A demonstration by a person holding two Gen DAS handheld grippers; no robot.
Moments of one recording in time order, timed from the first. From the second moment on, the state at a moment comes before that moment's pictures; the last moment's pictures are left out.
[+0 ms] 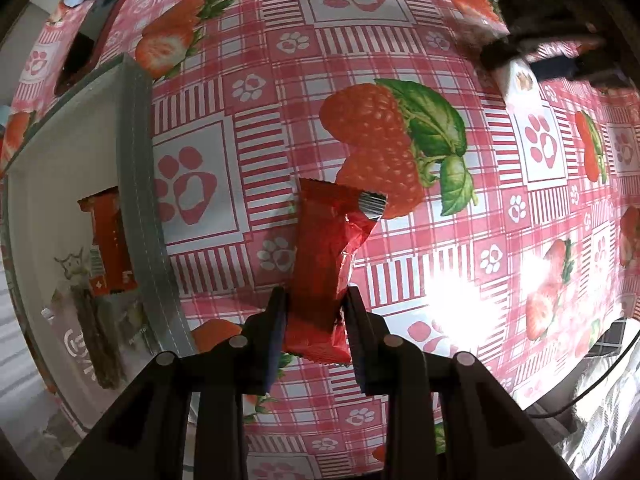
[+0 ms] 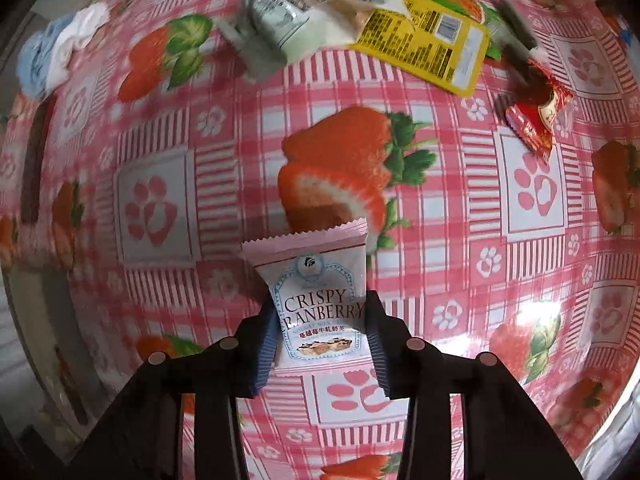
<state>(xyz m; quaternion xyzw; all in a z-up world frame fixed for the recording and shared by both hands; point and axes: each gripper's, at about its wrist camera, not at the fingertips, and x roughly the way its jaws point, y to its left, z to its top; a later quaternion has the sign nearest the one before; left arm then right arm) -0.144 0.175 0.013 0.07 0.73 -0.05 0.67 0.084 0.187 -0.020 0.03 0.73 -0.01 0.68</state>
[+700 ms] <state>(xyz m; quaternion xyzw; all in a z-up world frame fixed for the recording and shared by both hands) -0.150 0.179 0.019 0.08 0.73 -0.05 0.68 -0.118 0.246 -0.029 -0.05 0.76 0.04 0.65</state>
